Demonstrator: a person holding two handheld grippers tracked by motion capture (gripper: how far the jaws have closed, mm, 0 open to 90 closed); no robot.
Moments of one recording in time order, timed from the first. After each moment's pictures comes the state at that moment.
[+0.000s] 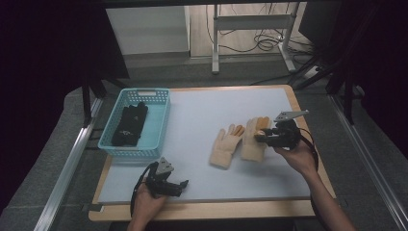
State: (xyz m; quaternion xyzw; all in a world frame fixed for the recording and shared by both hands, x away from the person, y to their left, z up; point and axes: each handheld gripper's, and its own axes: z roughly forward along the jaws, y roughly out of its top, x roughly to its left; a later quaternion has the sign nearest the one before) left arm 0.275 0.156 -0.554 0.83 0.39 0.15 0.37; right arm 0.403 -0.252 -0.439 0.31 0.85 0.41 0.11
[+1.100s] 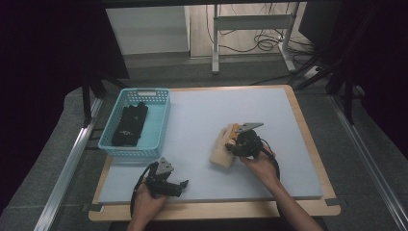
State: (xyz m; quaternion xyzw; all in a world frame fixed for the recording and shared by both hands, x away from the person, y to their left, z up) left arm 0.275 0.156 -0.554 0.83 0.39 0.15 0.37; right arm 0.395 -0.154 -0.496 0.34 0.86 0.36 0.14
